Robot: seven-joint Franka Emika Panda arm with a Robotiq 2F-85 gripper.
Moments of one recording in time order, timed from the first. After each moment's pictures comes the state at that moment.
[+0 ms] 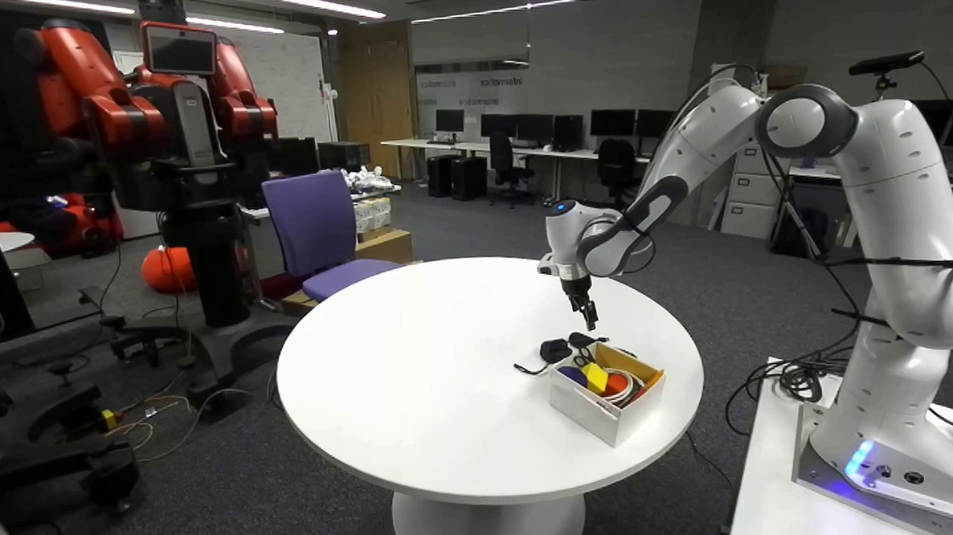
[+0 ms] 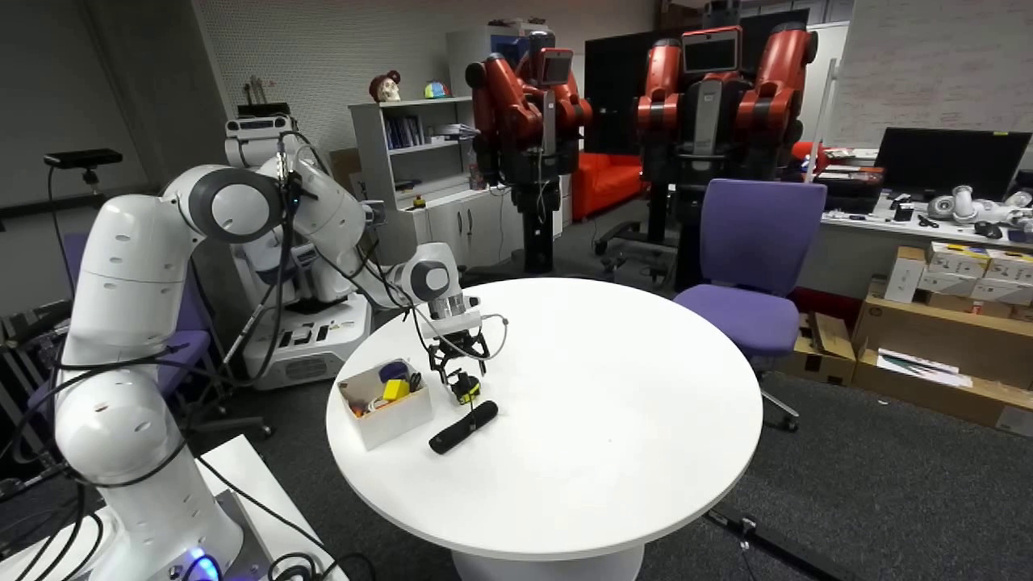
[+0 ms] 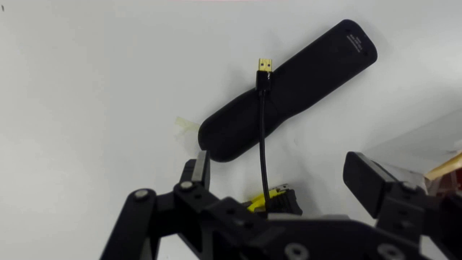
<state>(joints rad) -0.02 0.47 0.00 -1.99 -0.44 2.32 -0.59</state>
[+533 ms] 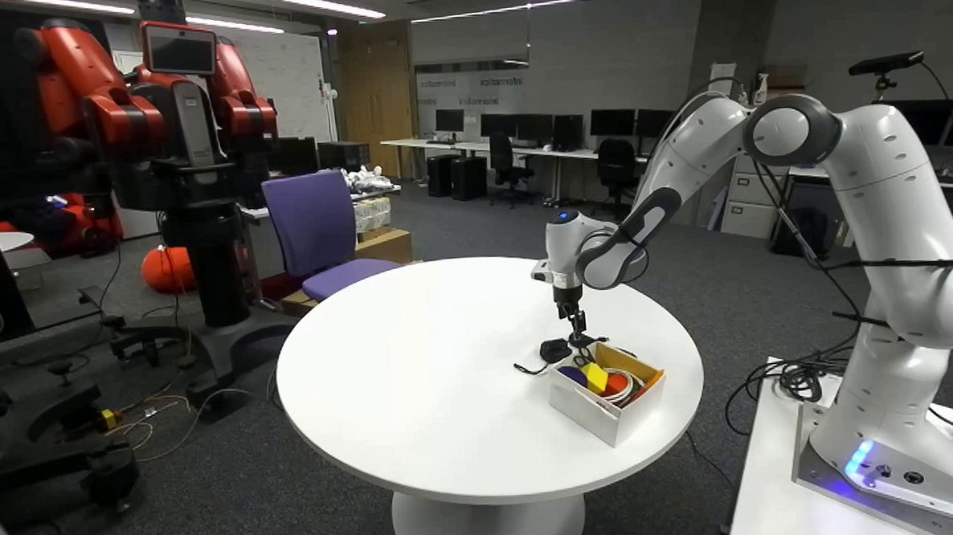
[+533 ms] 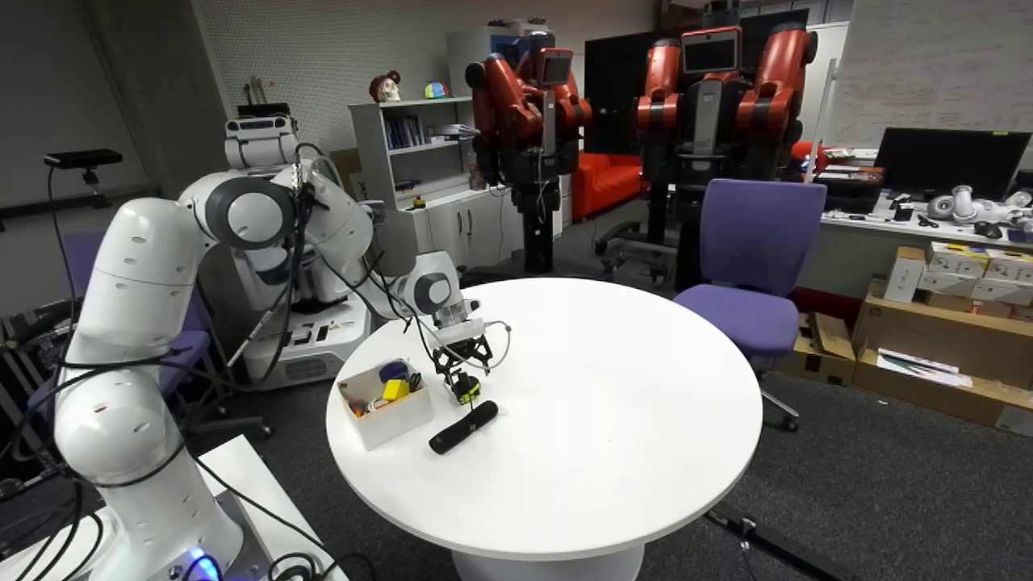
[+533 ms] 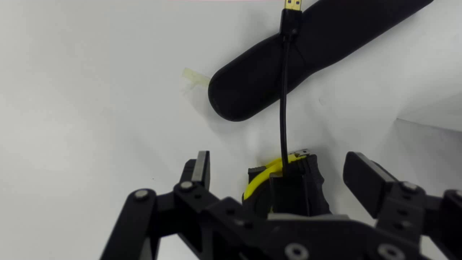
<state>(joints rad) -0.03 0.53 0.01 -1.98 -0.44 2.49 -0.60</state>
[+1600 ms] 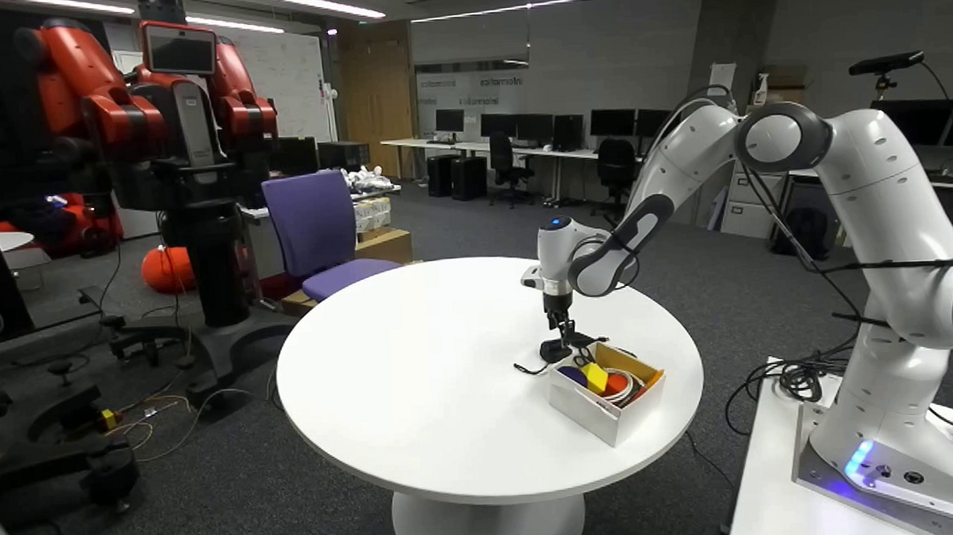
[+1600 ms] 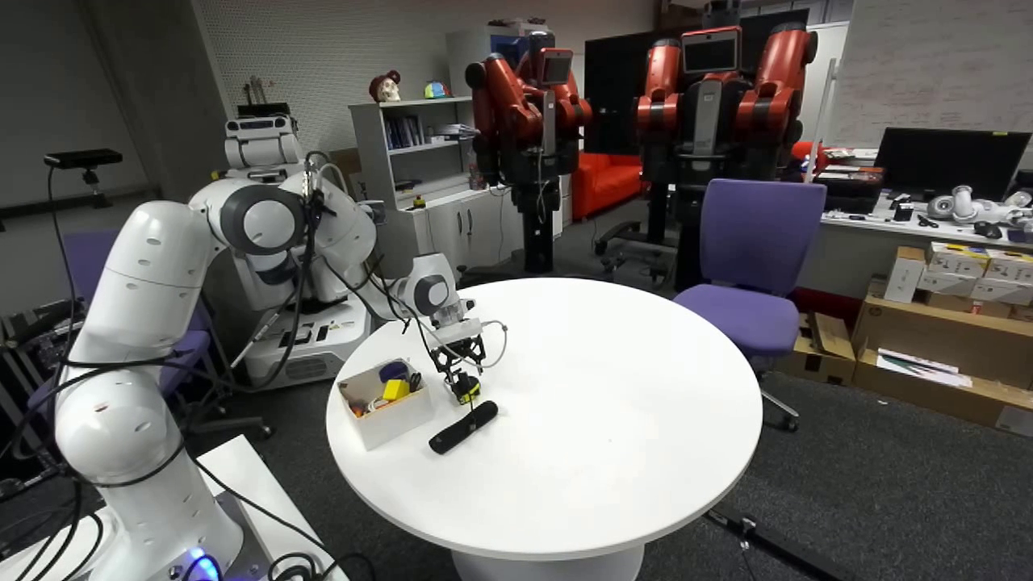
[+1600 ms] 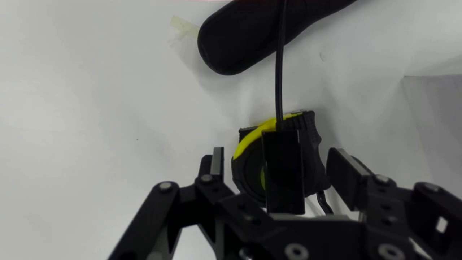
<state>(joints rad) -0.02 0.58 0.05 -1.94 -0.44 2.52 -0.59</state>
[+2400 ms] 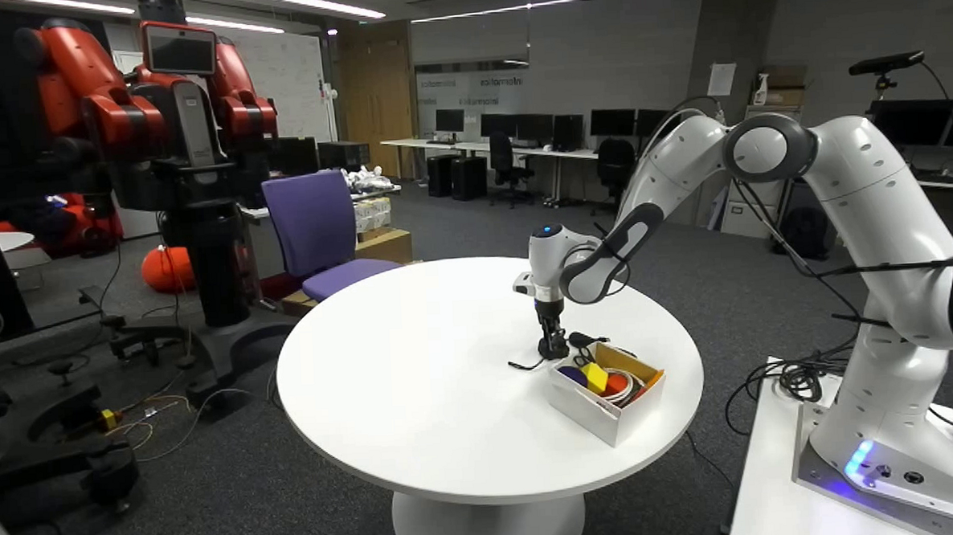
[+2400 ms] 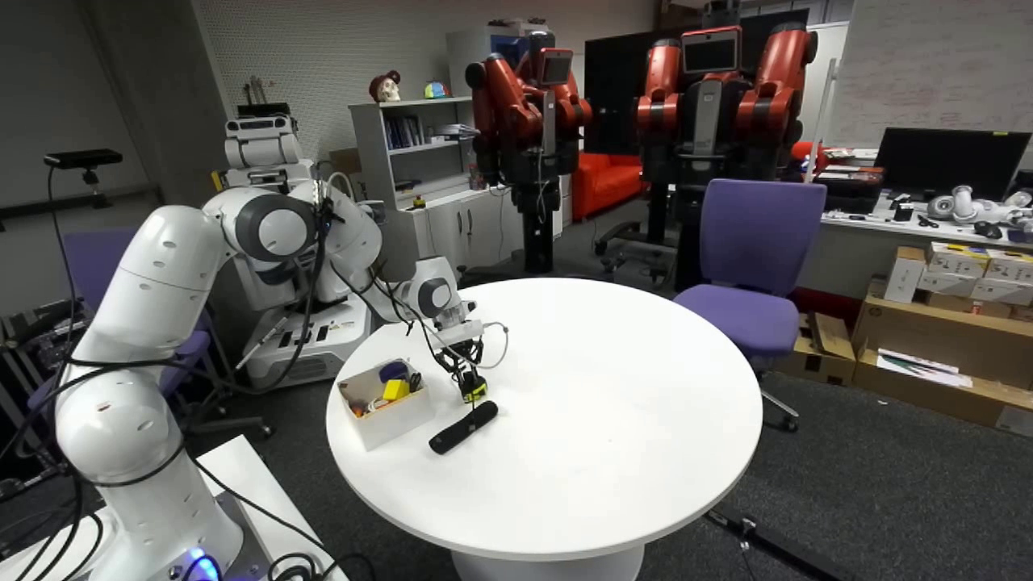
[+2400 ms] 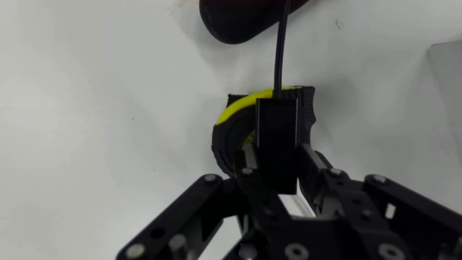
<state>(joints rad) 0.00 0.65 0.05 -1.87 -0.44 2.52 -0.58</state>
